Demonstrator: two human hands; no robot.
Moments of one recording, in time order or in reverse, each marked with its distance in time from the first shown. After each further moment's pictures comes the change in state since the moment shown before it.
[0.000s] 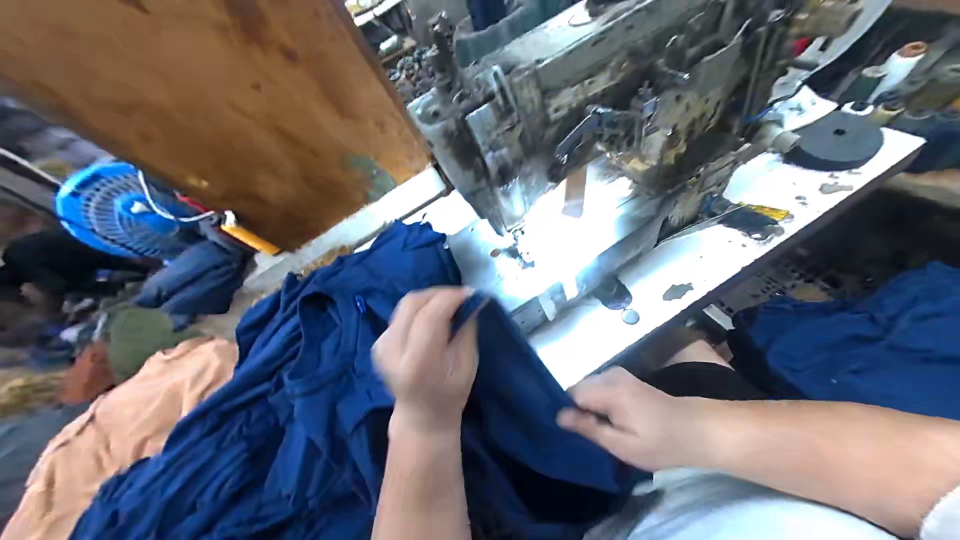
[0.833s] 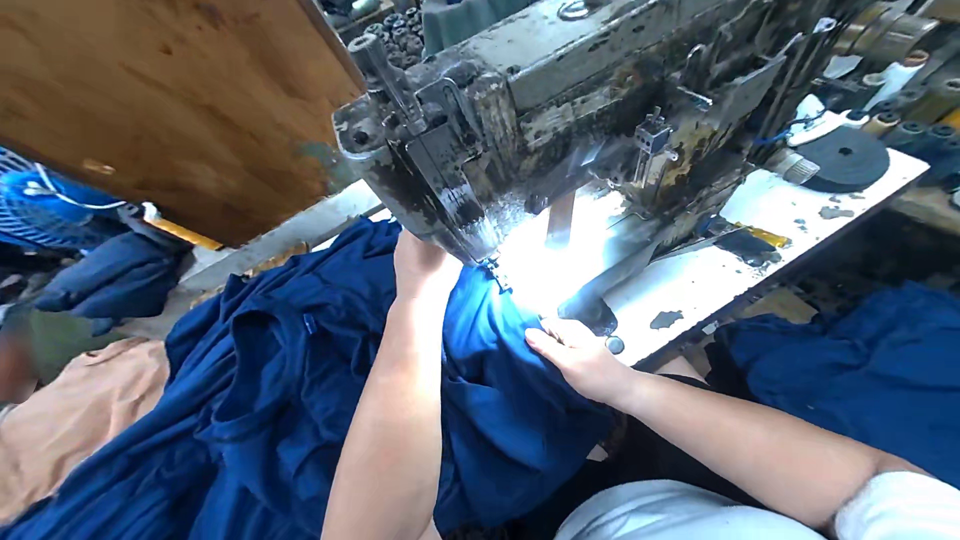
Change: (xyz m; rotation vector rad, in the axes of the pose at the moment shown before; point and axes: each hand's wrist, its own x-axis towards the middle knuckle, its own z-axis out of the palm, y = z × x) left_hand 0.040 -0.090 0.131 -0.089 -0.303 -0.550; right_hand 0.056 0.078 -0.022 0.356 0.304 0.389
